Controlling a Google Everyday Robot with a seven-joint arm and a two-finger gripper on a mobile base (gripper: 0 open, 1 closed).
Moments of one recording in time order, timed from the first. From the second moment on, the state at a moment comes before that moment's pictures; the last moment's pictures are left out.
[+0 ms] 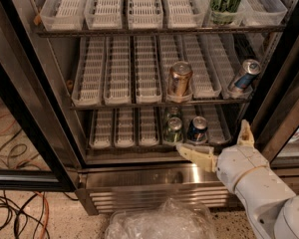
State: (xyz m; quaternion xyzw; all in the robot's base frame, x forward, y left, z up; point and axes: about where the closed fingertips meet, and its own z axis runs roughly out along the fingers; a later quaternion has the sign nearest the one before) arm 0.472 -0.162 0.813 -0.15 0.76 0.05 0.64
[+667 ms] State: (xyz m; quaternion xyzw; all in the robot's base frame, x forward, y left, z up) arm 0.472 -0.133 0.788 -0.18 0.74 0.04 0.65
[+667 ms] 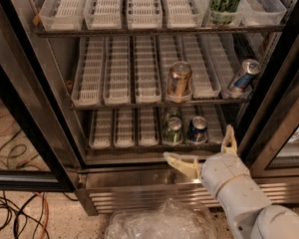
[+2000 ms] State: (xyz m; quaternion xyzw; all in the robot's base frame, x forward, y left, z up) arm 0.472 -0.110 0.731 -0.15 0.75 0.09 0.64
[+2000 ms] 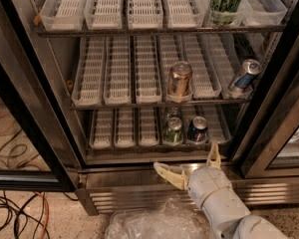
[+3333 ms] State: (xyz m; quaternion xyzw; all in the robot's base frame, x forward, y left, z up) arm 0.480 -0.083 0.633 -0.14 0.78 0.13 0.60
